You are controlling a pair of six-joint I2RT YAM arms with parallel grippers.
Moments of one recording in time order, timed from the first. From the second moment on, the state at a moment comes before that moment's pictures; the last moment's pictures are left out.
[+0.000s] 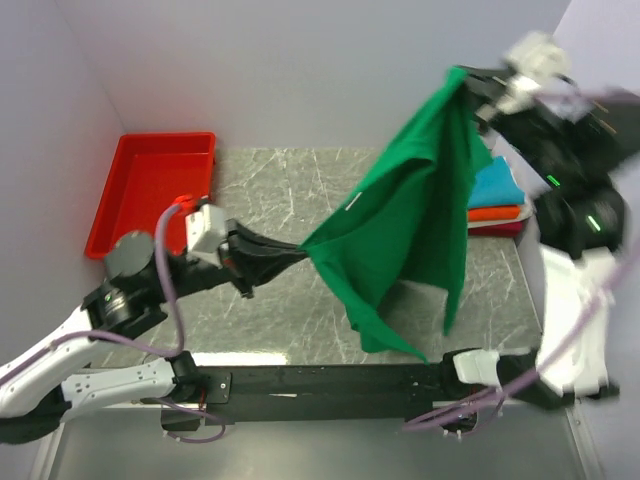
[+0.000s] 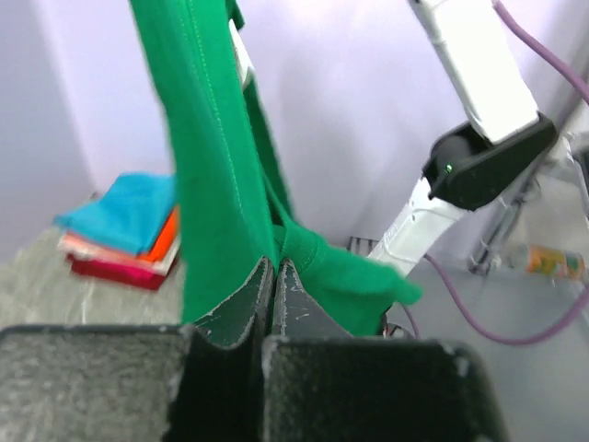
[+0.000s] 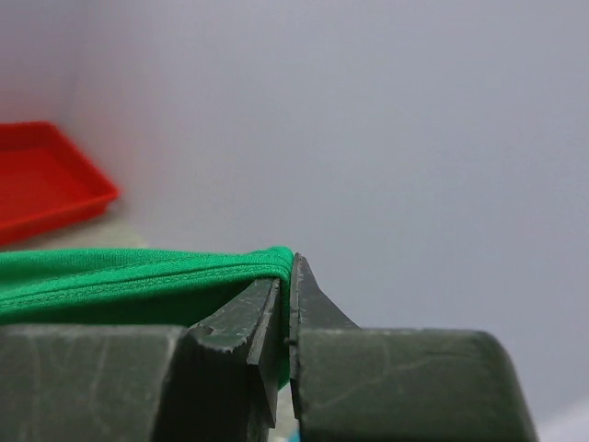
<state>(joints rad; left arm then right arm) -1.06 0.85 1.24 -0.13 0.29 -0.13 0.11 1.25 2.09 -0.54 -0.50 -0.44</state>
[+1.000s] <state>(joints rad) -1.03 0.72 0.88 -0.45 -0.65 -0.67 0.27 1.57 1.54 -0.64 -0.37 -0.59</state>
